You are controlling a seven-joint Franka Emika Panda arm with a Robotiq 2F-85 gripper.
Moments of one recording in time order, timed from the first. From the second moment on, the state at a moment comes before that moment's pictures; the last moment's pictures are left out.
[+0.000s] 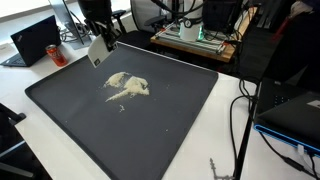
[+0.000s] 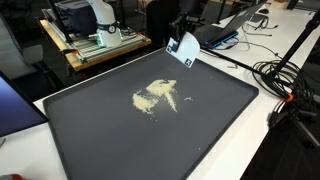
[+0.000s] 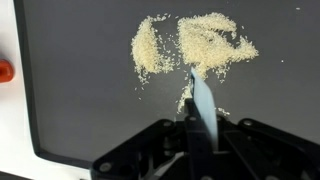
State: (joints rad) arm 0.03 0.40 0.02 -1.62 -0.30 1.88 0.14
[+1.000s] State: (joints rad) arm -0.16 0.48 0.02 -1.56 0.02 1.93 -0.39
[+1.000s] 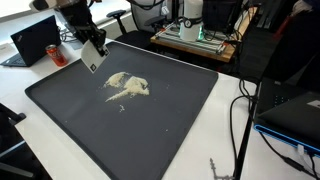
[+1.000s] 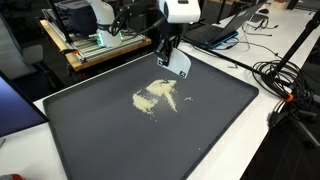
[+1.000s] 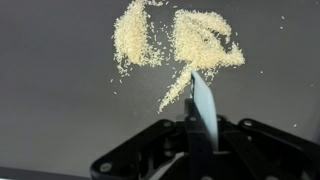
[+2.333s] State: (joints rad) arm -0.42 0.55 0.04 -1.64 0.54 2.04 -0.93
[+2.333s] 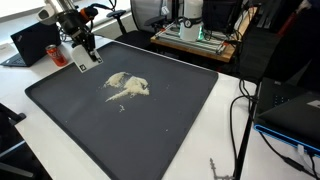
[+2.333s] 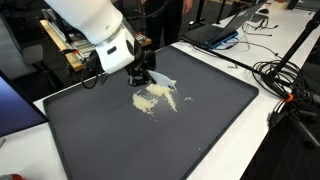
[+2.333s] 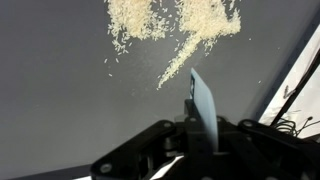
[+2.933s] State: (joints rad) arm -0.43 0.54 0.01 -1.82 0.68 2.04 -0.95
